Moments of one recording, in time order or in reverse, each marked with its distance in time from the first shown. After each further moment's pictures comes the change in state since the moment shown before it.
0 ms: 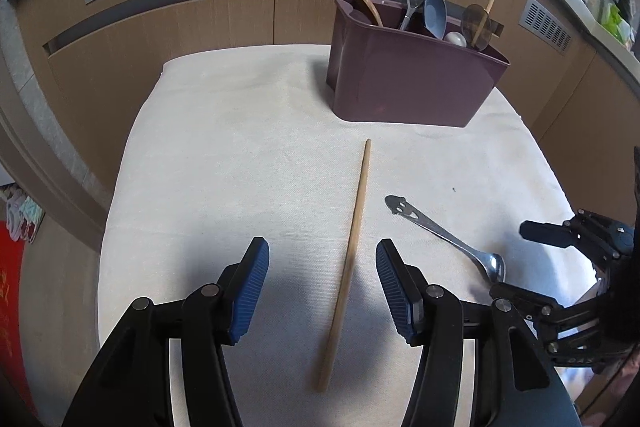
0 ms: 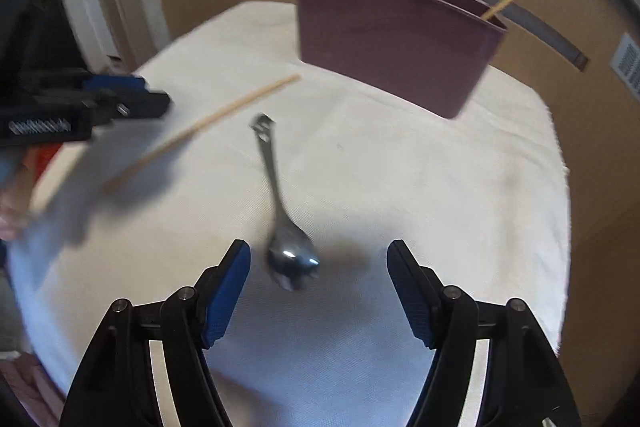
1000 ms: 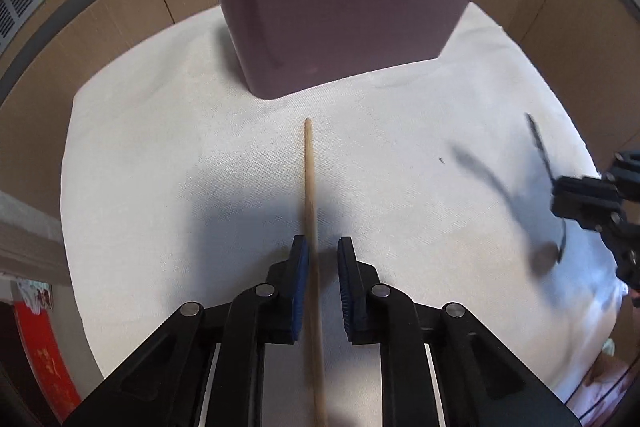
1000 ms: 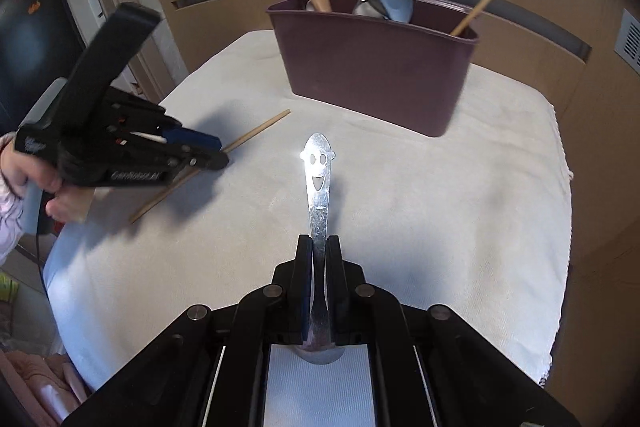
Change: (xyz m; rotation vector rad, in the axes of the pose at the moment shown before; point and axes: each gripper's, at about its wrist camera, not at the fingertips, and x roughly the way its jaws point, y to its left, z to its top) left arm 0.072 -0.050 0.048 0.279 0.283 -0.045; right arm -0.025 -0.050 0.001 0.064 -0.038 0.094
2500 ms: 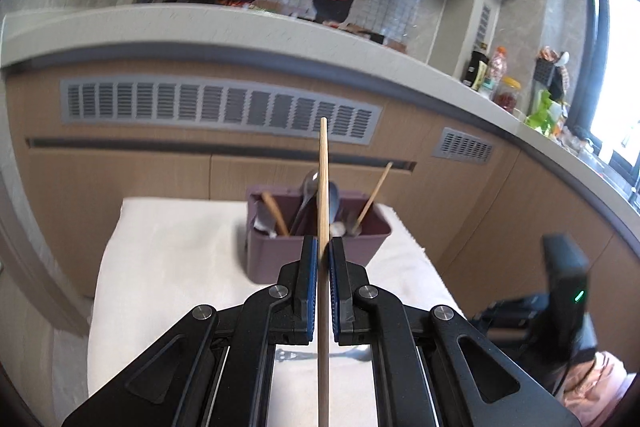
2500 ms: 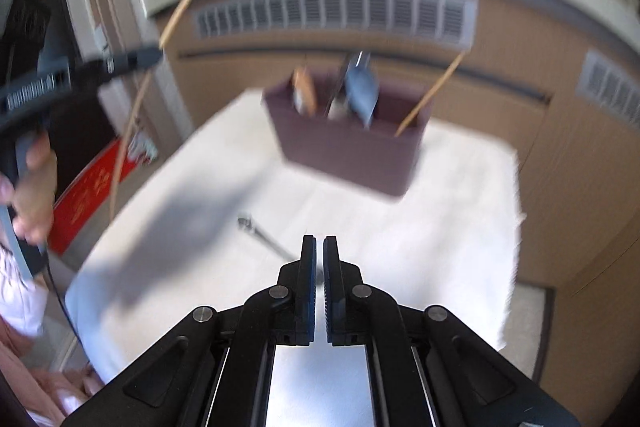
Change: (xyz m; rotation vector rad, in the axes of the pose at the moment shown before) left arm -0.175 -0.002 -0.032 -0.276 -0.709 -0.144; right arm -0.056 -0.006 0.028 0.006 -0.103 -0.008
